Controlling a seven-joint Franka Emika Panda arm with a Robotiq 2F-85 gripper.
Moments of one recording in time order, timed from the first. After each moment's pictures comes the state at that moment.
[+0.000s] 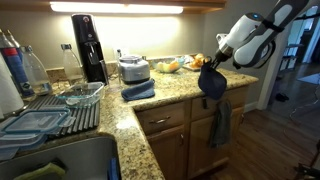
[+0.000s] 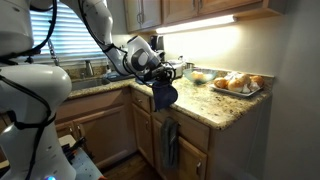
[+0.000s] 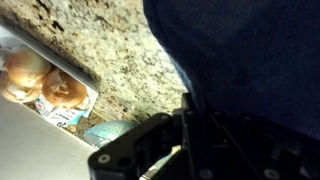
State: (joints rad) arm 1.04 0.33 -0.99 -2.36 0.03 3.26 -0.31
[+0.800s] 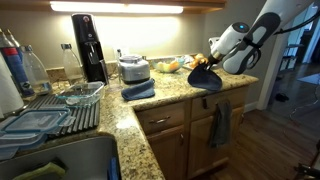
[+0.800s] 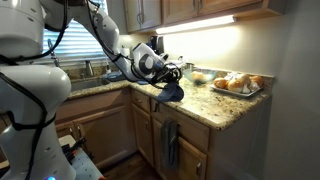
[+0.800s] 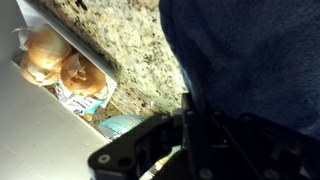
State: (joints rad) arm 0.96 0.57 -0.96 -2.21 0.05 3.31 -0.26
